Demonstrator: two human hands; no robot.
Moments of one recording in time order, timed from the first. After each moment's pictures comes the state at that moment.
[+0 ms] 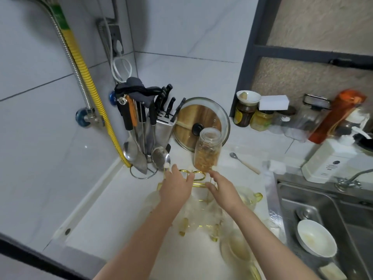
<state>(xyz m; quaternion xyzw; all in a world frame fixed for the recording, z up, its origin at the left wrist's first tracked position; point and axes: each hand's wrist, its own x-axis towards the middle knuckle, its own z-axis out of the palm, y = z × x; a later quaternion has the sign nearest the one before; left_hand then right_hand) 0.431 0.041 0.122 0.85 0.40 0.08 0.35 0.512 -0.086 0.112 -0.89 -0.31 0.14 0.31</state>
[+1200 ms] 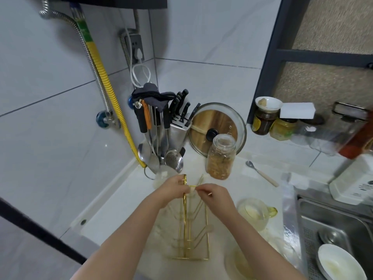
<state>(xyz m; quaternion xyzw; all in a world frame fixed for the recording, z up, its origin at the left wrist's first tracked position) 0.433 0.088 0.120 0.73 0.33 -0.01 0.59 0.521 -0.060 0.114 -0.82 -0.40 0.16 0.36</state>
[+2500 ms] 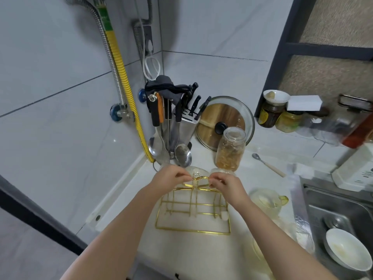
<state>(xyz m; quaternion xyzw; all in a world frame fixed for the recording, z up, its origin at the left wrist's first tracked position) 0.381 0.137 0.129 0.91 0.19 0.06 0.37 0.499 -0.043 0.119 -0.80 -0.35 0.20 0.44</state>
